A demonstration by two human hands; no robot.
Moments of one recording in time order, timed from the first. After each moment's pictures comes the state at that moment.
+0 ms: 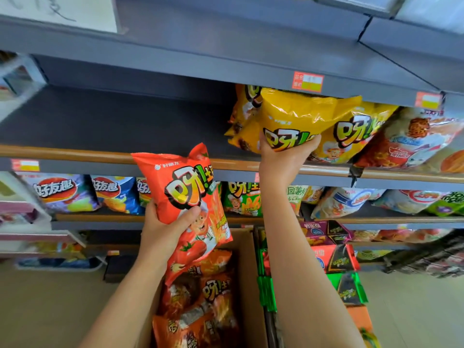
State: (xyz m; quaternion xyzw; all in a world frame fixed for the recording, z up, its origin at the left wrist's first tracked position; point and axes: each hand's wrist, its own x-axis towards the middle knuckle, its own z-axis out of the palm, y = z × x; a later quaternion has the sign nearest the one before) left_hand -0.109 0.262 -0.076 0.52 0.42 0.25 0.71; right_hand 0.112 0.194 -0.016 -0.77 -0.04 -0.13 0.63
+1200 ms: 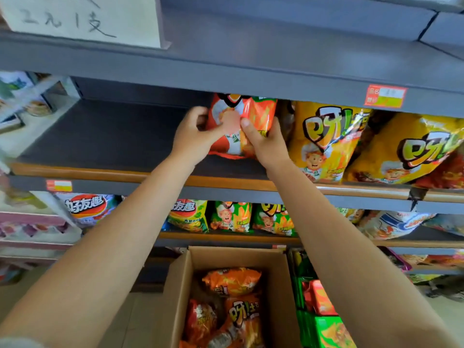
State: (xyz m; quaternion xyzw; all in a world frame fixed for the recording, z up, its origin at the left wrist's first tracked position) left_hand 0.021 0.432 -0.008 0.73 0.30 0.30 0.54; right_hand 0.130 0.308 -0.008 -0.73 -0.24 0.17 0.62
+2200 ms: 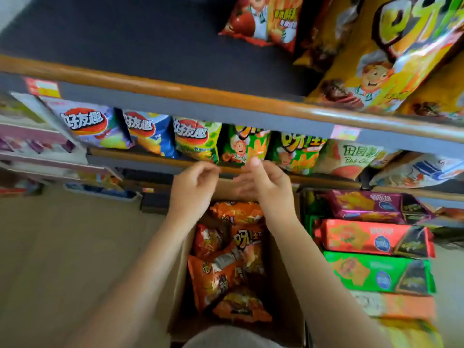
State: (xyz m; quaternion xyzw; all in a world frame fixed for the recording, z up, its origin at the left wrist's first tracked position) left_hand -0.117 0.319 -0.155 0.73 0.39 0.22 0.51; right_hand -0.006 0.209 -0.126 -0.71 -0.15 0.33 0.60
